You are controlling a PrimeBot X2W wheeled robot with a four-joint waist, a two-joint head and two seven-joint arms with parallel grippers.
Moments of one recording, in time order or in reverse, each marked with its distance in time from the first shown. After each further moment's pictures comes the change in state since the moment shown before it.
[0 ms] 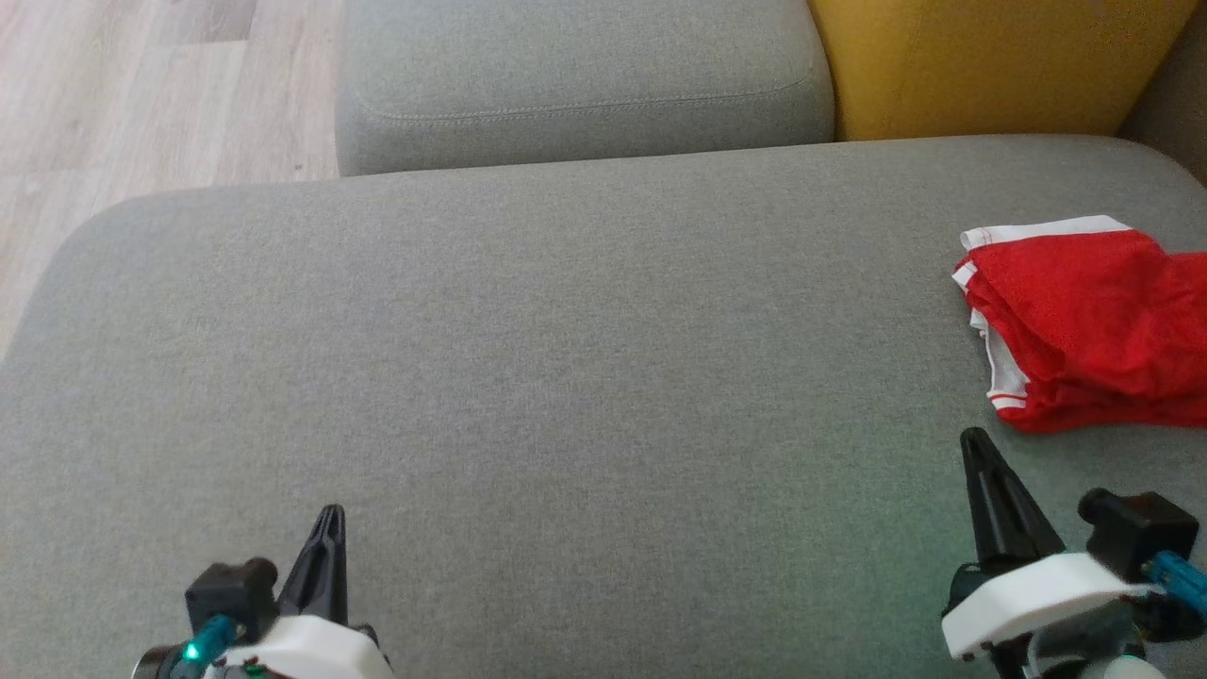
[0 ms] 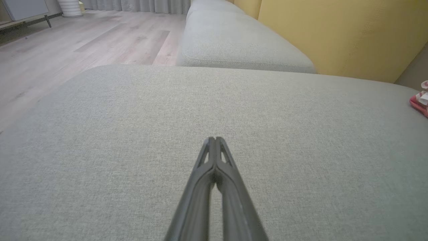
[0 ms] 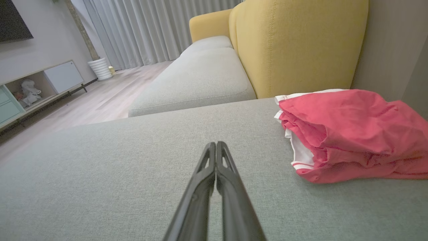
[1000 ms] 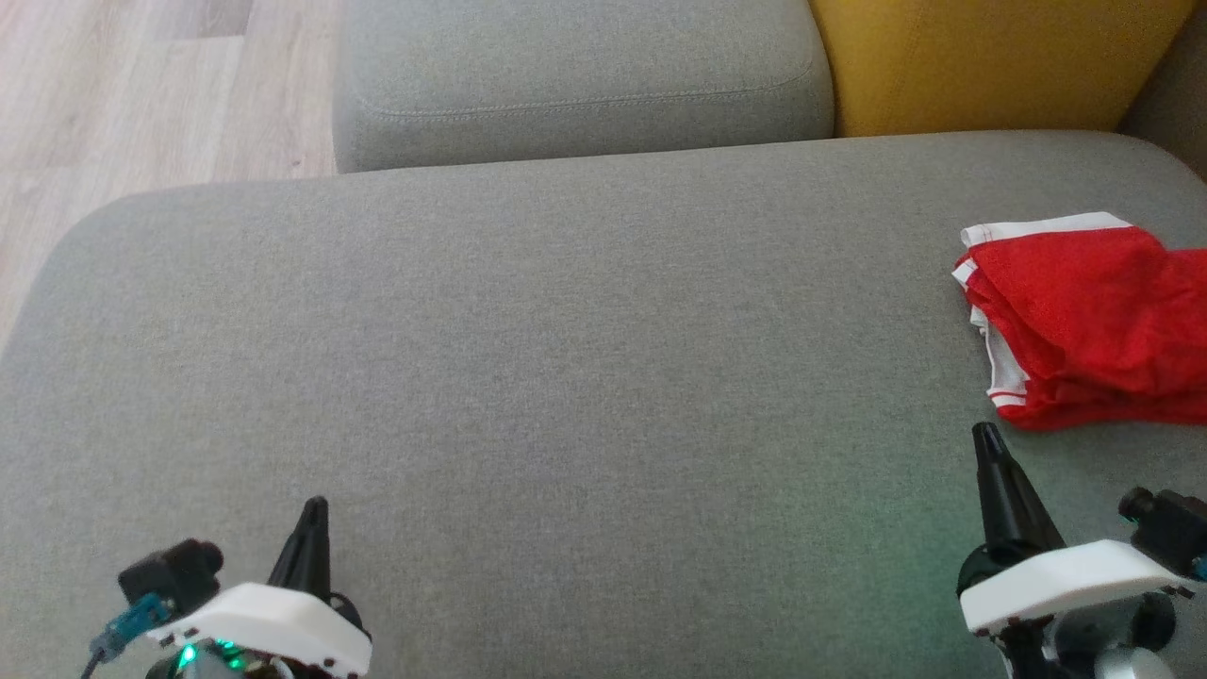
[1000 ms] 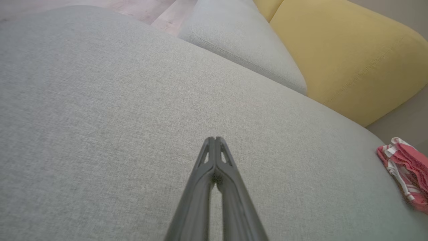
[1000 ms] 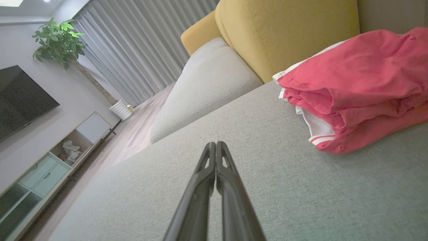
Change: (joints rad) left arm -0.028 -0.045 0.088 0.043 -0.297 -0.093 0.062; right arm -0.038 -0.002 -0.006 0.072 0.352 0.000 0.000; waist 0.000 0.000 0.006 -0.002
